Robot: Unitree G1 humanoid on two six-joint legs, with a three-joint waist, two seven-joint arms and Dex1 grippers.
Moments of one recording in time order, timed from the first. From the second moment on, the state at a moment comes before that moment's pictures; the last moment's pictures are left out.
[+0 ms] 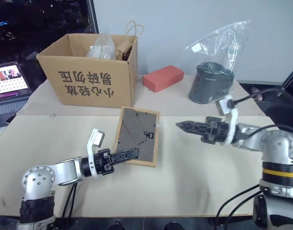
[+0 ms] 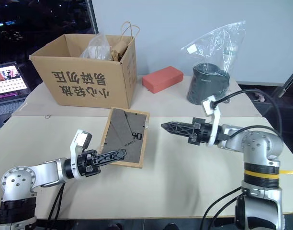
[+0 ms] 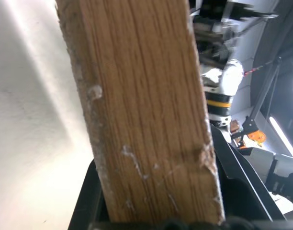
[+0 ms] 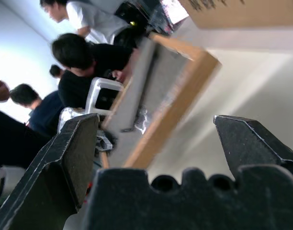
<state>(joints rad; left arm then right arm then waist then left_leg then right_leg) -0.31 0.51 0.32 -0.18 -1.50 1.36 -0.43 -0.72 -0.68 -0.24 -0.07 0.97 1.28 0.92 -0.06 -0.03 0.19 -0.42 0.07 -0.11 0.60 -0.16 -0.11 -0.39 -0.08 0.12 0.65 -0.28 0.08</state>
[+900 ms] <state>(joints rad) -0.27 0.49 0.21 -0.17 -1.48 1.27 -0.37 -0.85 -0.48 0.26 -0.16 0.63 0.99 0.92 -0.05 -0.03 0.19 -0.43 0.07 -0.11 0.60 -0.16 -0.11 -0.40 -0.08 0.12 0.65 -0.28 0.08</state>
